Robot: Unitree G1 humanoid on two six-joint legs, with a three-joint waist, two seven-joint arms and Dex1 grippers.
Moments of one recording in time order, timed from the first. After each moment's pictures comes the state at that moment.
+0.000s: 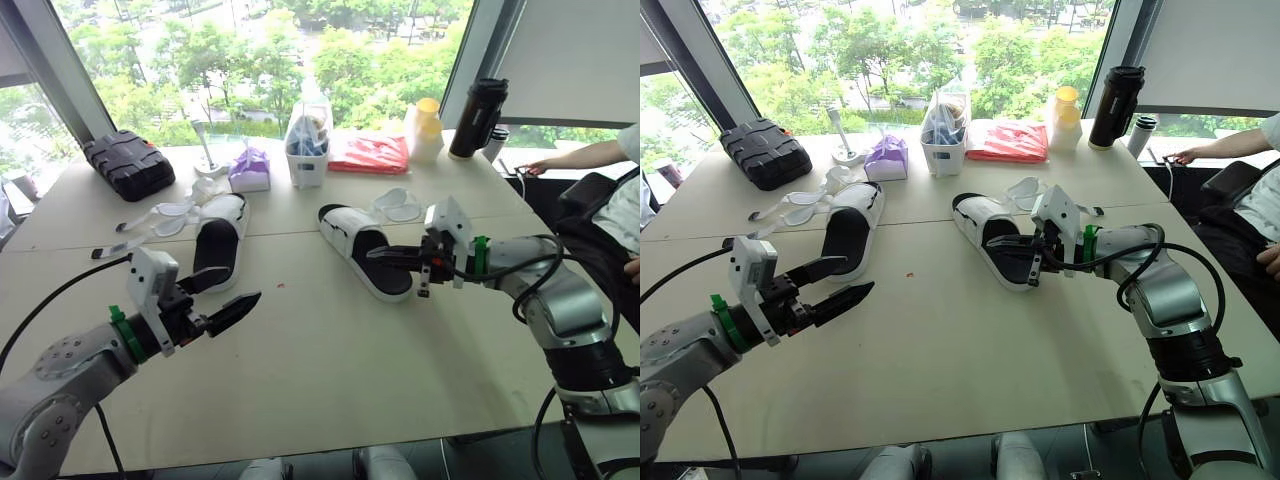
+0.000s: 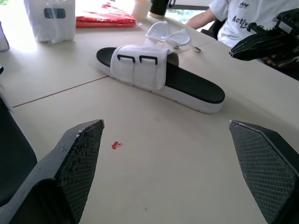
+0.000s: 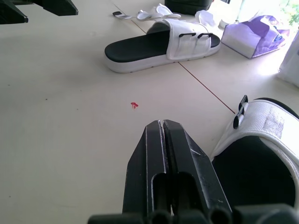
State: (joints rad) left arm 0.04 0.70 0.35 -0.62 -0.95 0.73 -0.51; right arm -0.57 -0.70 0.06 -0.13 0.38 0.52 1.05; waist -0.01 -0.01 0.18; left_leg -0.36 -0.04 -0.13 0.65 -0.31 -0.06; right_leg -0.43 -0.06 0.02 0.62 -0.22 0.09
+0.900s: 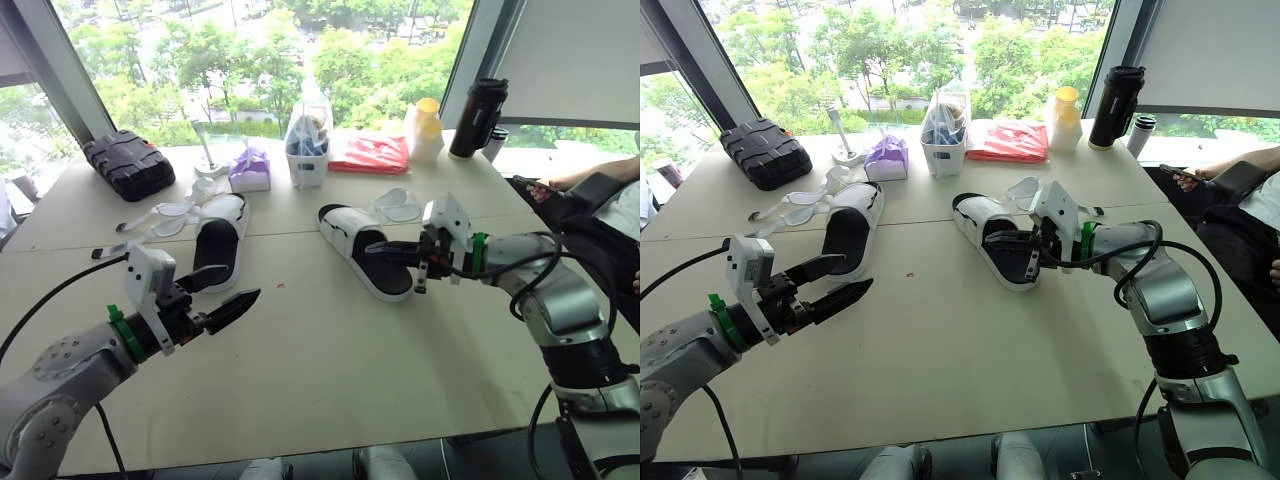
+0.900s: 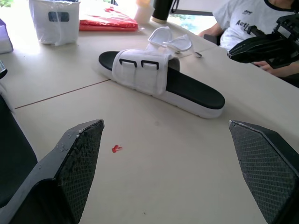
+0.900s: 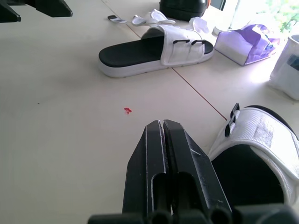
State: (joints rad) left arm 0.04 0.69 0.36 -0.63 -1.00 0.74 -0.47; right arm -0.59 -0.68 0.06 -0.13 0.36 0.49 1.02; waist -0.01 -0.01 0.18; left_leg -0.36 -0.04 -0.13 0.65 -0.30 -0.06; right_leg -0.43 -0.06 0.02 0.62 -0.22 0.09
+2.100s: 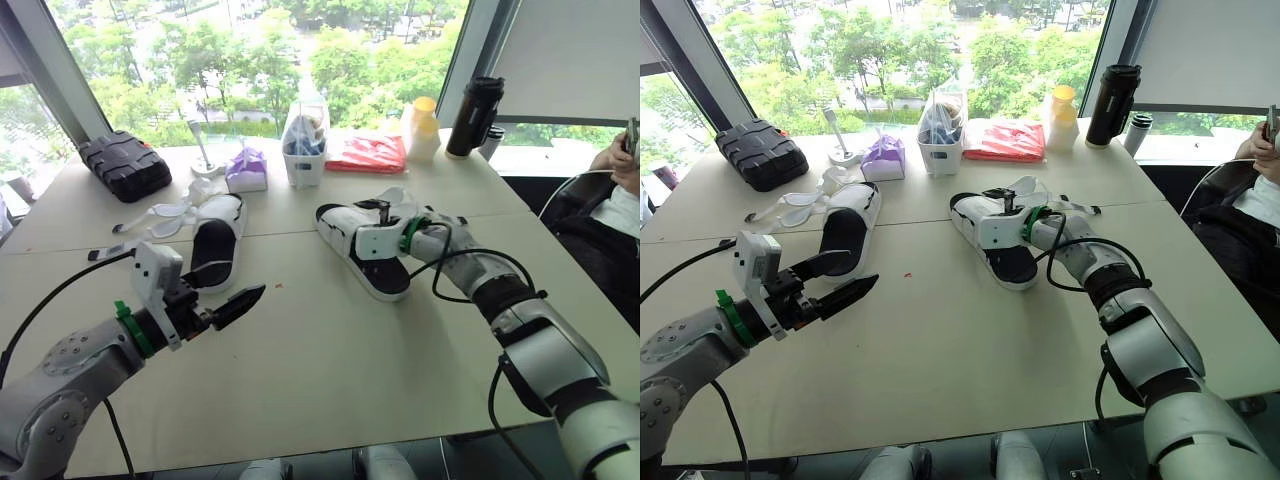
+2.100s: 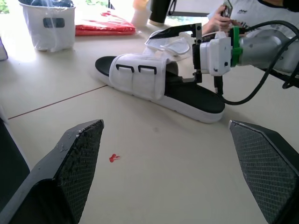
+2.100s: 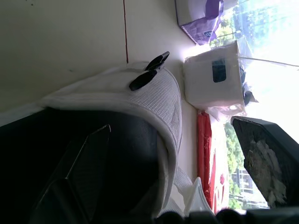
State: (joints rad) left arm 0.00 0.69 0.33 -0.63 -0.96 0.73 -0.45; right arm -1.07 -0.48 0.52 0.99 -0.65 -0.52 0.26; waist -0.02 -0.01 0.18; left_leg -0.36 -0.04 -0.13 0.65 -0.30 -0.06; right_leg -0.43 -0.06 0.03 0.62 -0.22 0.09
